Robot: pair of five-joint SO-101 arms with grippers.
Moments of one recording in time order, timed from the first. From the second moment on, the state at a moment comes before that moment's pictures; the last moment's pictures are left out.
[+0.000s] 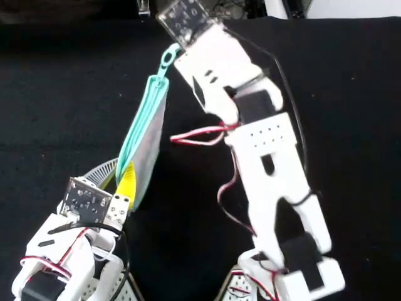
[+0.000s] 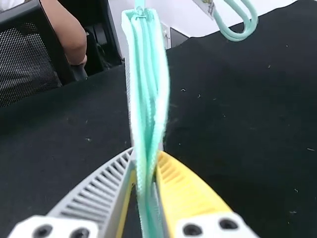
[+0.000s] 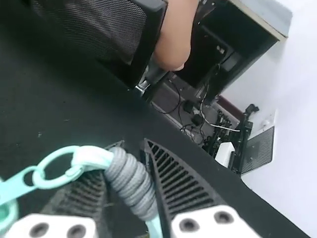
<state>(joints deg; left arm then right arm) 16.4 -104.3 60.5 72.2 -9.4 -17.3 -9.8 -4.9 44.9 26.3</state>
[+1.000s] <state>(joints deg) 1.5 -104.4 60.7 68.9 -11.1 -33.3 -23.8 -21.7 86.0 26.2</state>
